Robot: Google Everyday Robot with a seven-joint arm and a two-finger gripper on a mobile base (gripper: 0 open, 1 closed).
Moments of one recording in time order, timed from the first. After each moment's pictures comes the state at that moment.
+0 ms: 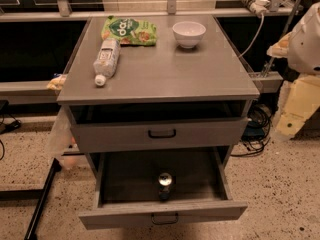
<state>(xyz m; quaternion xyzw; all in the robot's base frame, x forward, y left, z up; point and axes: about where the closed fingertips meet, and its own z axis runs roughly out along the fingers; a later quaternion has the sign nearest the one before) 0.438 -0.216 0.977 -0.60 0.78 -0.04 0.16</state>
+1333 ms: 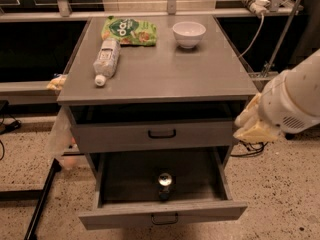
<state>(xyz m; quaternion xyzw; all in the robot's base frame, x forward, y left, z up) 0.441 -0.193 0.882 -0.59 0.78 0.01 0.22</state>
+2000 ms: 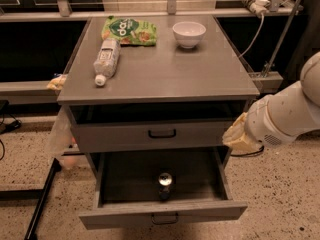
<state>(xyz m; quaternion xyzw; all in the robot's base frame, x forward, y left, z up) 0.460 -0.186 0.818 -0.58 0.78 0.04 0.25</state>
